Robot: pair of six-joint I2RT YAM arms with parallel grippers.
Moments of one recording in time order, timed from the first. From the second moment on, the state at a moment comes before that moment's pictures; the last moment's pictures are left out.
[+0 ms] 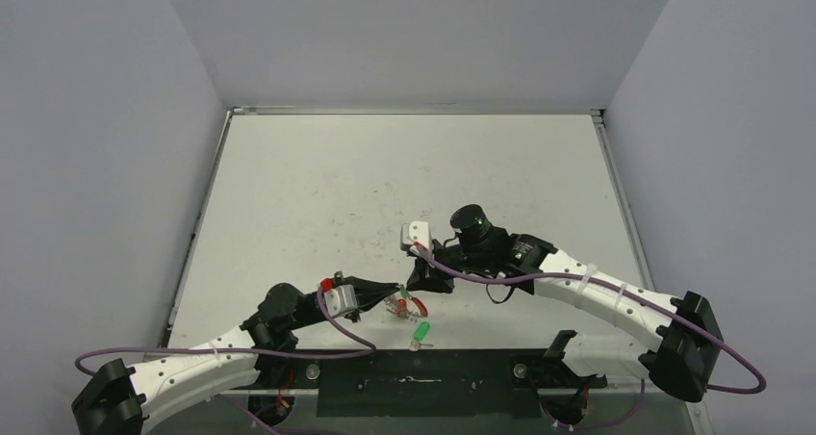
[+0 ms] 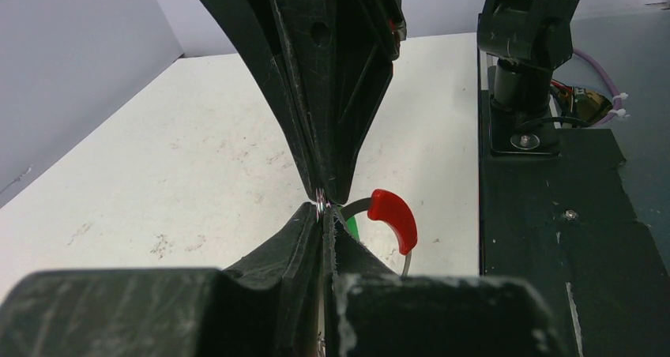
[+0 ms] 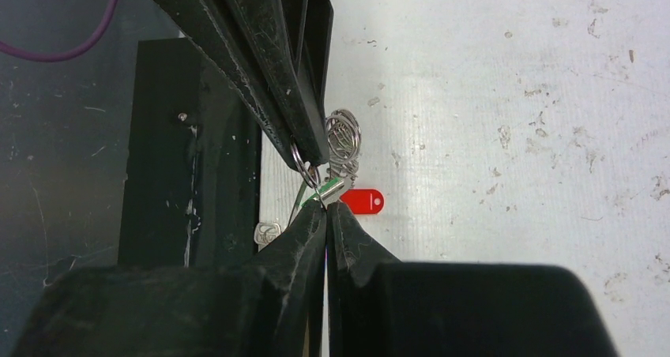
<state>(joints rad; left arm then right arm) -0.95 0.61 0.08 0.69 0.36 0.12 0.90 1.18 0.87 -0.34 -0.62 -0.29</state>
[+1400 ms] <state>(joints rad) -0.95 0.62 0.07 0.68 0.35 0.11 0.90 1.19 0.80 -0.13 -0.71 -0.26</state>
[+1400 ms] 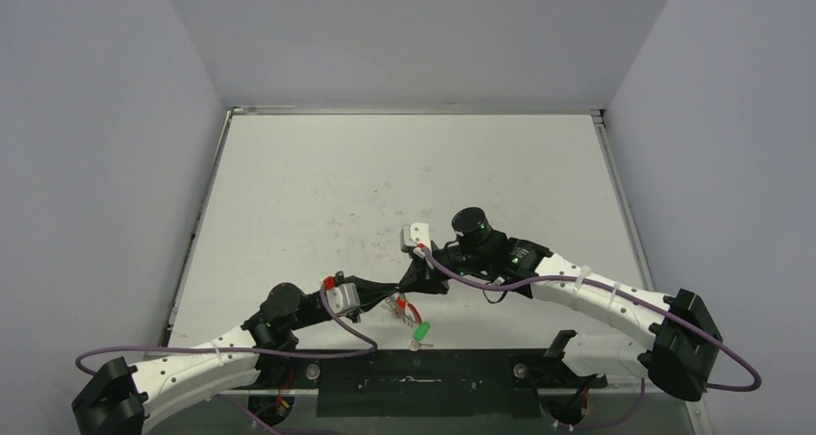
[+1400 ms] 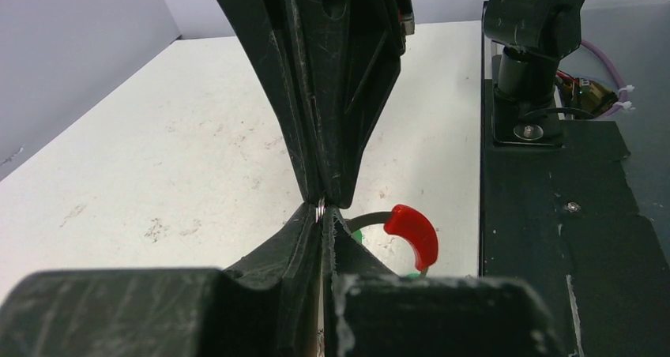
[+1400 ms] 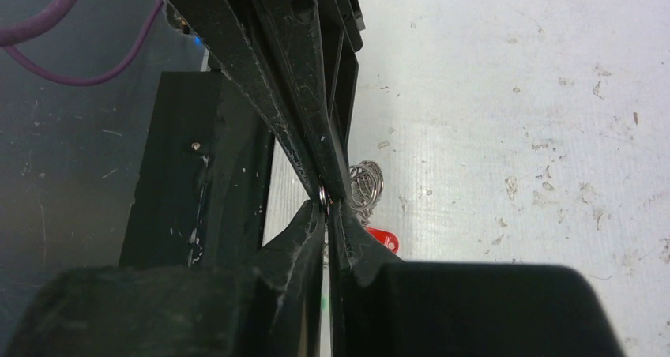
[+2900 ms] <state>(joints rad) -0.96 0.61 0.27 0.17 0.32 0.22 1.04 1.48 1.27 -0.76 -0.38 -0.28</state>
